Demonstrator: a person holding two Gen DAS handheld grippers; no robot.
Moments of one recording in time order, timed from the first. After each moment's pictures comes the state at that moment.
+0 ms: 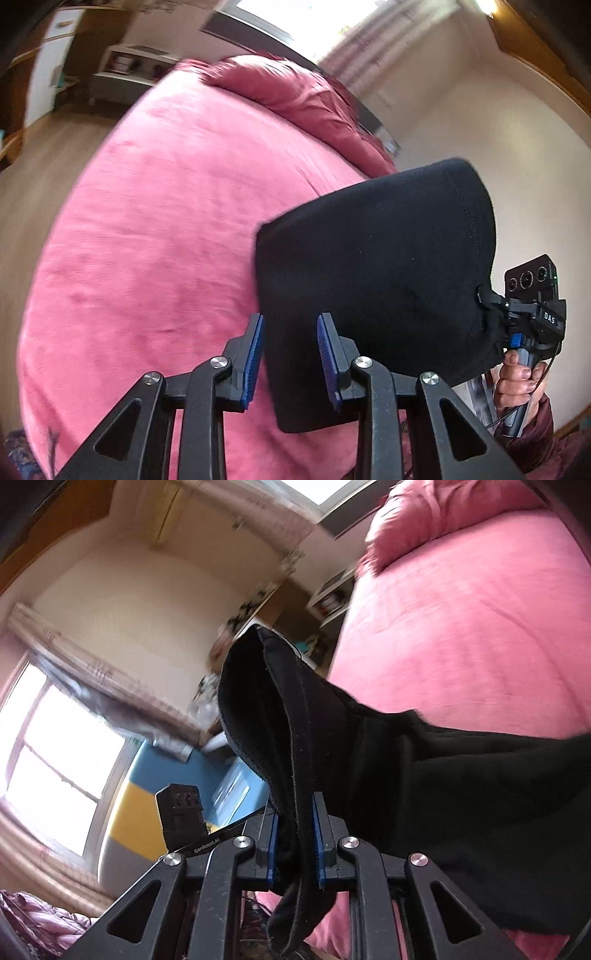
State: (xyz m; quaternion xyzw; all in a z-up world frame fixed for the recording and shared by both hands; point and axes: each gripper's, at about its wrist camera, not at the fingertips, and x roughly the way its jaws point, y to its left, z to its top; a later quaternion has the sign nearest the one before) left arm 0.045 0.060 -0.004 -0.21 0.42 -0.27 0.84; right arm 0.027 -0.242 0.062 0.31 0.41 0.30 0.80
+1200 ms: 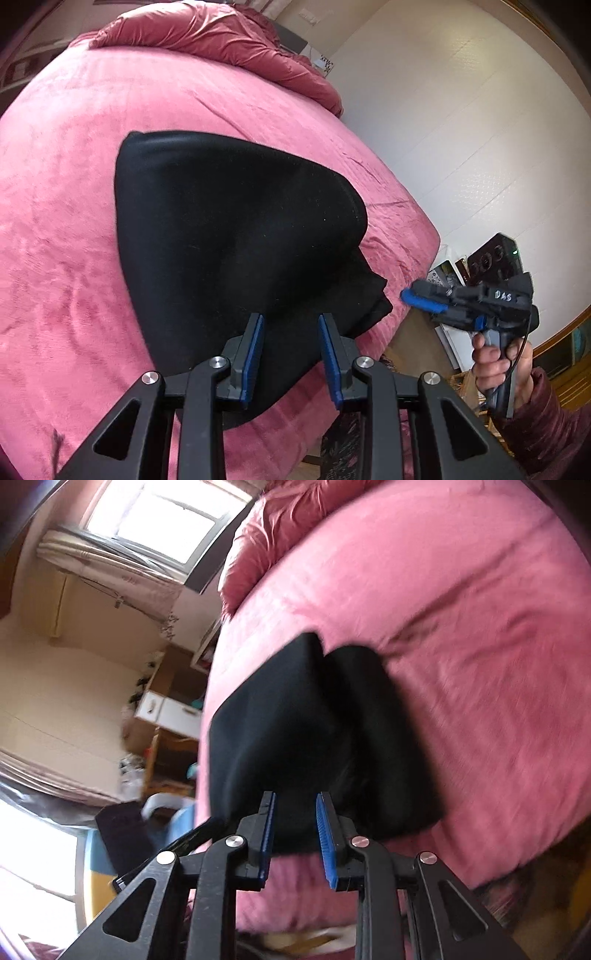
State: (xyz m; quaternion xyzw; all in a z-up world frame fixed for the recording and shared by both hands) left arm 0.040 -0.079 -0.027 -0.11 0.48 -0.41 0.77; right arm -0.070 -0.375 -0.018 0.42 0.44 0.11 0.79
